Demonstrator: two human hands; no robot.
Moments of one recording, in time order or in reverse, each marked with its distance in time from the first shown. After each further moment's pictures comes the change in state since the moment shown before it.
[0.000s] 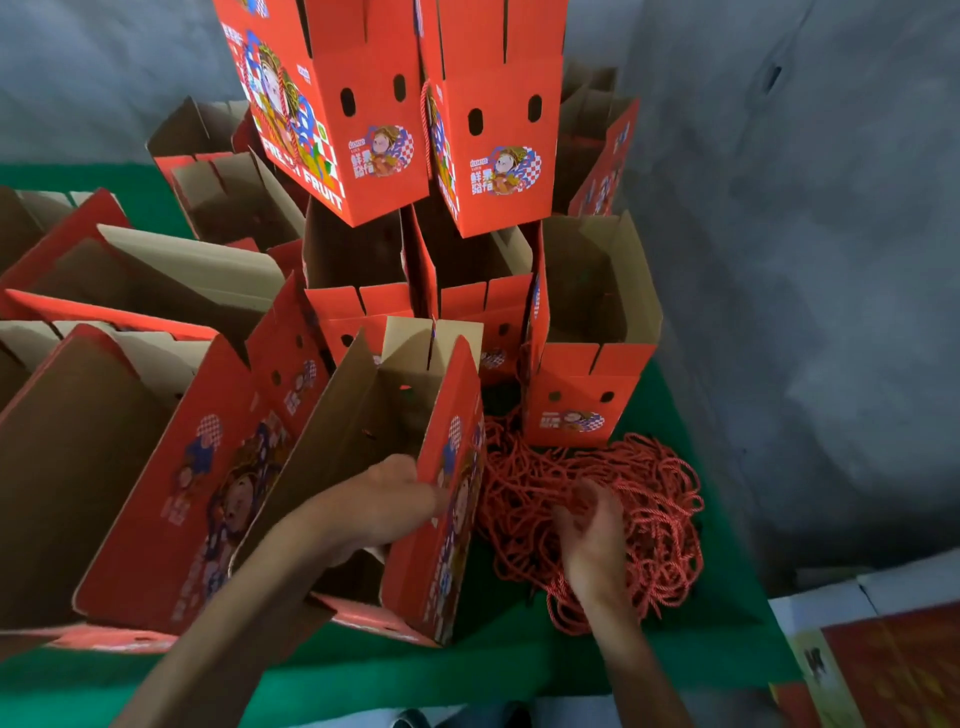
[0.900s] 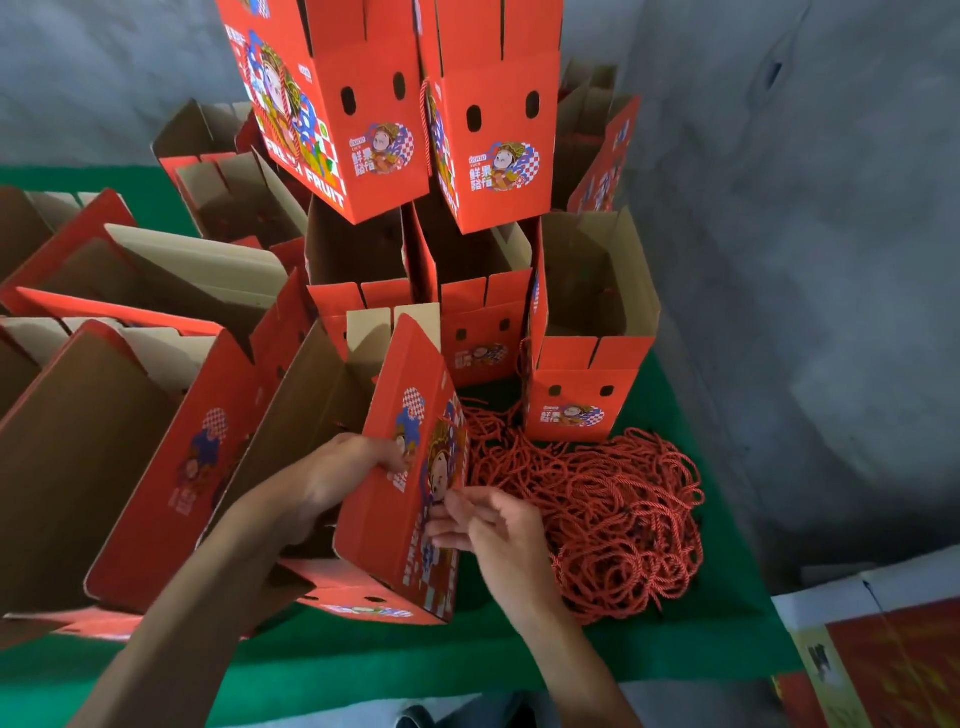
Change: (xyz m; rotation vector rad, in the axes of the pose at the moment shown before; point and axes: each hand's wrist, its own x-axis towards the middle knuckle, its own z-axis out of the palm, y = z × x) left_hand -0.007 -0.021 -0.026 -0.299 0.154 -0.020; right_hand -0.069 -0.079 0.047 0.573 -0.499 0.054
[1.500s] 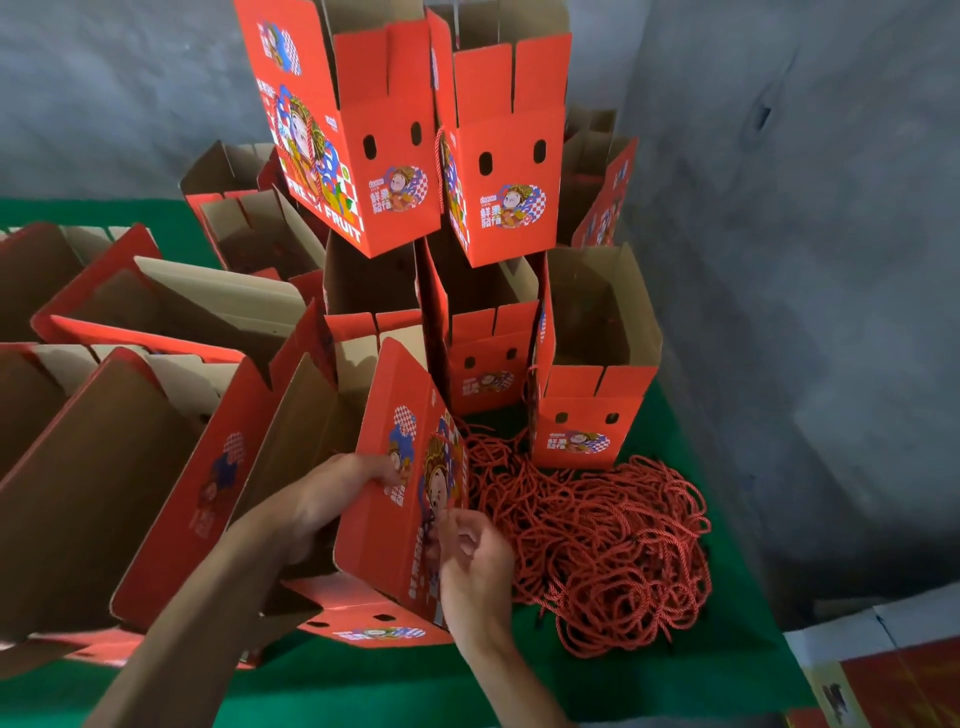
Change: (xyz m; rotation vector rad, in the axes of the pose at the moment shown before) left_hand -0.011 -0.001 -0.012 -0.124 0.094 0.010; right_hand 0.003 0.025 0.048 -0.199 0.269 -0.124
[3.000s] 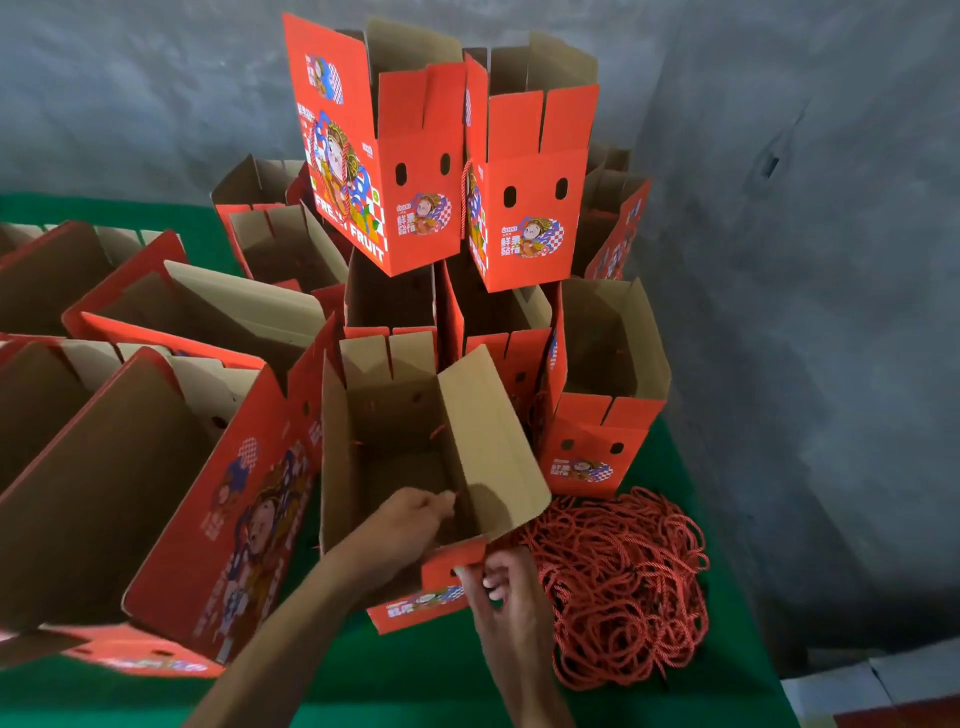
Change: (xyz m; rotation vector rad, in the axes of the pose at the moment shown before) left_hand 0.029 -0.020 0.054 0.151 0.007 0.152; right_hand 0.007 0.036 -0.055 -0.497 -0.007 -0.394
